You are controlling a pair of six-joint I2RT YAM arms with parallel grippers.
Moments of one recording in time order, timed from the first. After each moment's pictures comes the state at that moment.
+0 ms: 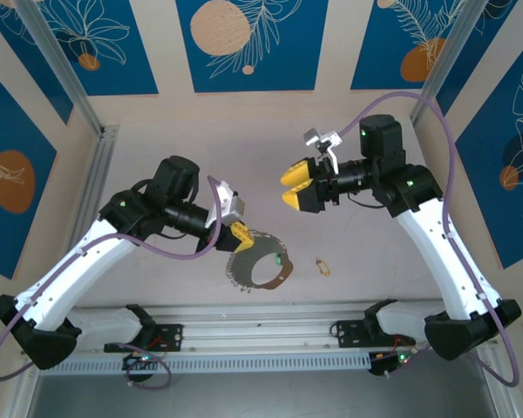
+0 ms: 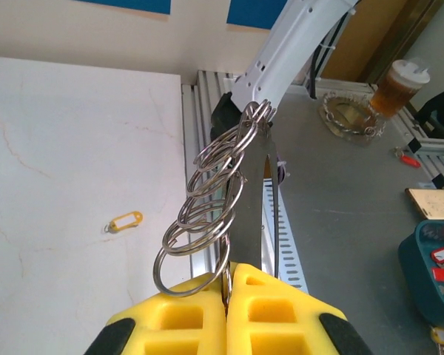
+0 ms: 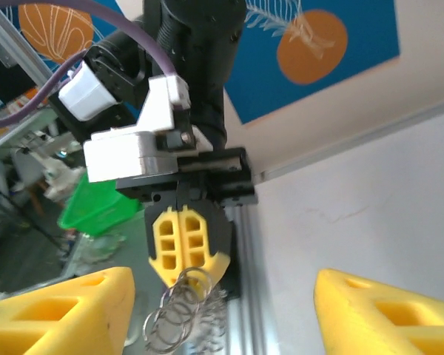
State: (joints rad) left arm -0.72 1.17 1.34 -0.92 0.90 0.43; right arm 0.40 1.21 1.48 -0.78 -1.21 -0.01
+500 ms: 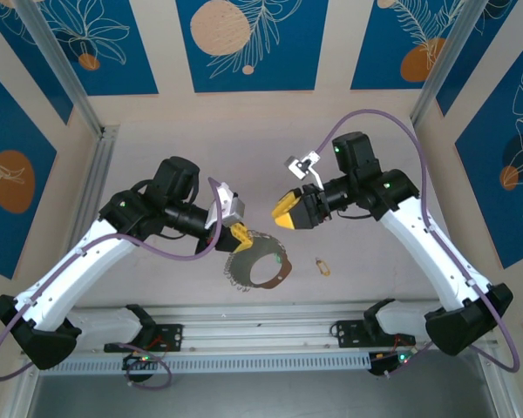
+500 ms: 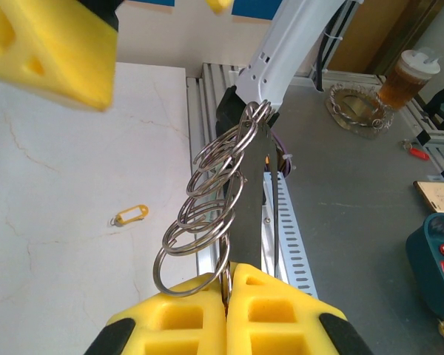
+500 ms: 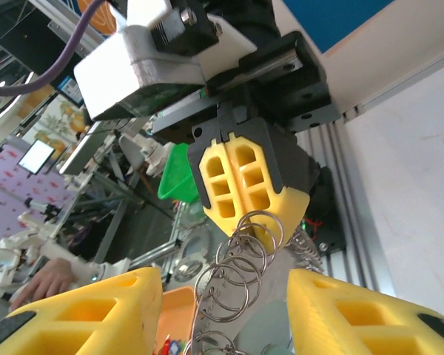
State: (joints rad) left arm -0.73 1.17 1.34 -0.94 0.89 0.45; right arm 0.50 1.25 1.37 -0.87 -1.34 0.04
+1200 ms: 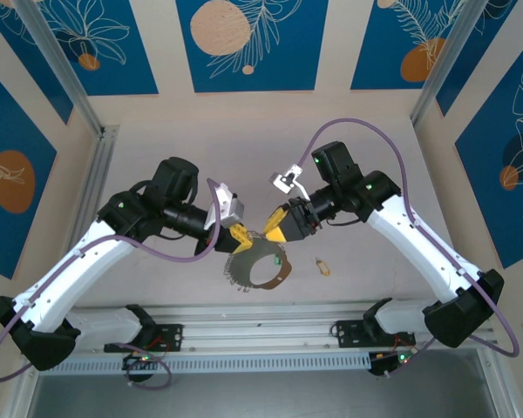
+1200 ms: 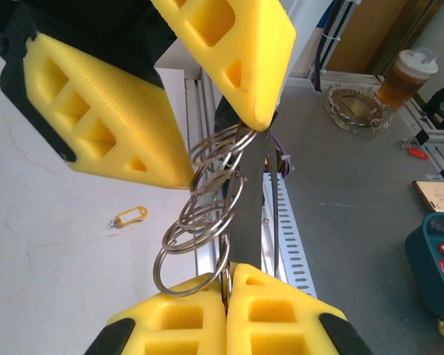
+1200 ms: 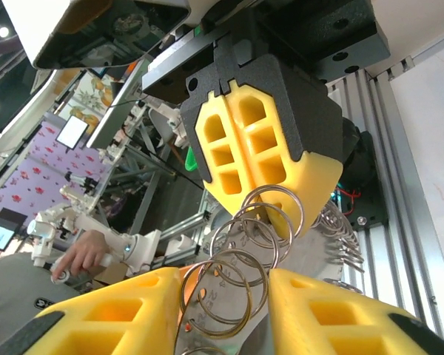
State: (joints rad) left arm -0.73 1.16 1.34 -0.94 0.89 0.45; right arm 0.59 1.29 1.35 -0.93 -1.36 -0.01
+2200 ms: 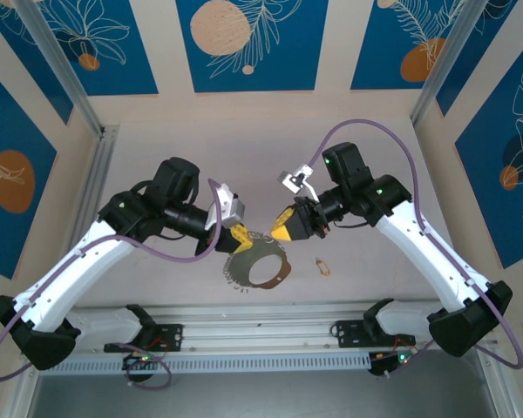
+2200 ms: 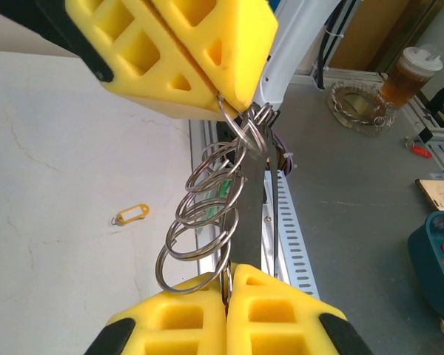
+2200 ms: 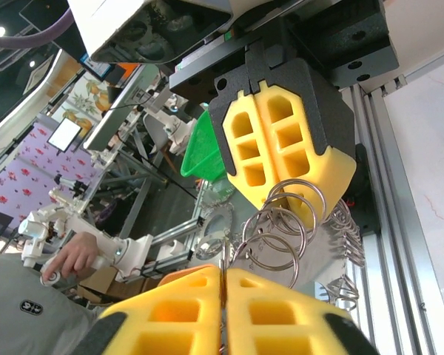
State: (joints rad) left arm -0.73 1.16 1.34 -0.94 0.87 0.45; right arm 0.56 1.23 1.32 -0.91 -1.37 -0.01
